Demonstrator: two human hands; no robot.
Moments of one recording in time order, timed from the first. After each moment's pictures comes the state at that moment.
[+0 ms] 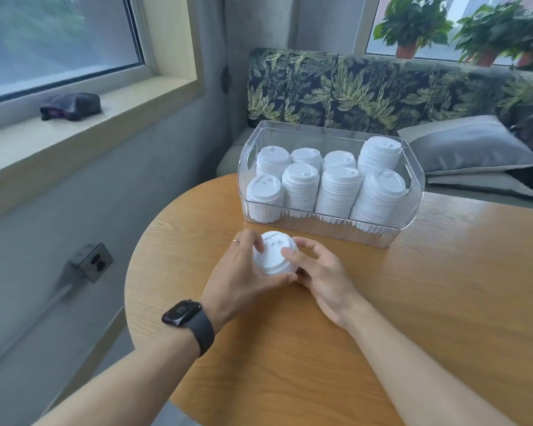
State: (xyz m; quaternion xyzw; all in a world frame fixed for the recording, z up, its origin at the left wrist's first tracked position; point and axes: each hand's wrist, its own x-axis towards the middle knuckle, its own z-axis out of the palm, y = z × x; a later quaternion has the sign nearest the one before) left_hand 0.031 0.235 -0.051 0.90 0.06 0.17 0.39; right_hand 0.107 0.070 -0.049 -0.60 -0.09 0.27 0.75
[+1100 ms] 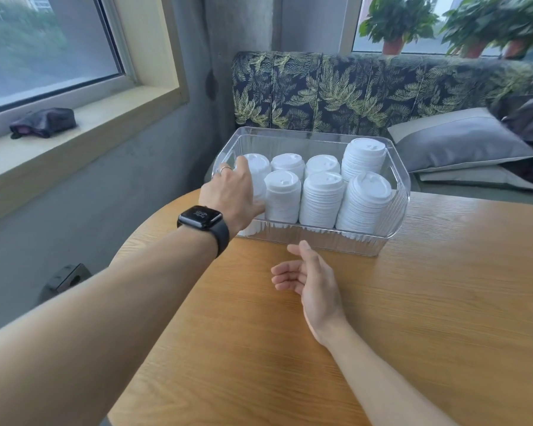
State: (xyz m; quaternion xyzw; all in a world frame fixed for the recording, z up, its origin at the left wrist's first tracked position) left_hand 0.155 0.243 0.046 0.97 0.17 0.17 0.07; right_hand 0.118 0.070 -0.055 -0.62 -0.07 0.13 0.77
